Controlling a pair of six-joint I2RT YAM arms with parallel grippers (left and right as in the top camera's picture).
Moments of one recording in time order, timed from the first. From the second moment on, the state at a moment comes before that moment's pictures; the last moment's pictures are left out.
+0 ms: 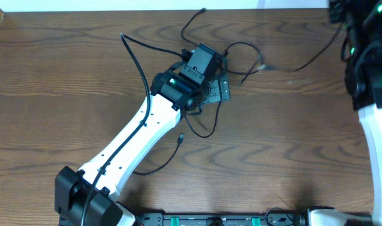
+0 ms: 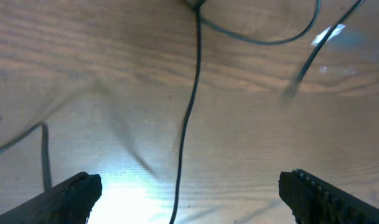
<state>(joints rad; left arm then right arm) -0.62 1.65 1.50 -0.89 -0.05 -0.70 0.02 1.46 1.61 -0.12 0.17 -0.38</state>
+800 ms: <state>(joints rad) -0.62 1.65 1.49 -0.92 -0.05 -0.70 -0.53 2.25 1.60 0.14 0.27 -0.24</state>
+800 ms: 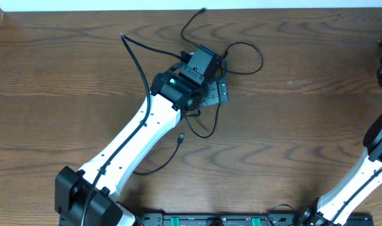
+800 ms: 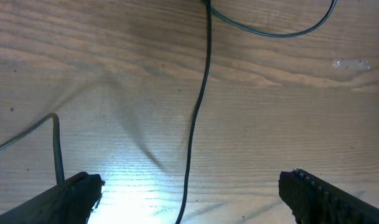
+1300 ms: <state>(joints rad) -0.62 1.65 1.49 -0.84 -0.08 -0.70 -0.54 1.94 1.61 -0.14 -0.17 0.03</state>
